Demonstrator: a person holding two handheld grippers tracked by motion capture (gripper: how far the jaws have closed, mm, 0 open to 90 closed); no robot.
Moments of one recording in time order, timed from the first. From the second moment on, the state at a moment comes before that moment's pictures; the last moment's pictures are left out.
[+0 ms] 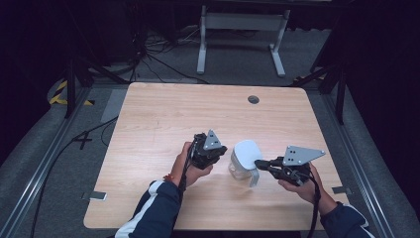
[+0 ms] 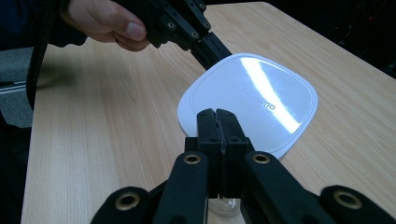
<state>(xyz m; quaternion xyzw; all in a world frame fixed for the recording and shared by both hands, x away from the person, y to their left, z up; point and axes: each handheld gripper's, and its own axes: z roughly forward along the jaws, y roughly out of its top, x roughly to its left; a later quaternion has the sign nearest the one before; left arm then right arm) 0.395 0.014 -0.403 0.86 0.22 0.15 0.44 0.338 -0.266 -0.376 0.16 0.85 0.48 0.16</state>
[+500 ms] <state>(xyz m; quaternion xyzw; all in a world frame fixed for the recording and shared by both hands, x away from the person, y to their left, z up) 0.400 -0.001 -0.395 0.86 0.20 0.15 0.43 0.337 -0.265 -0.376 0.16 0.85 0.47 0.16</state>
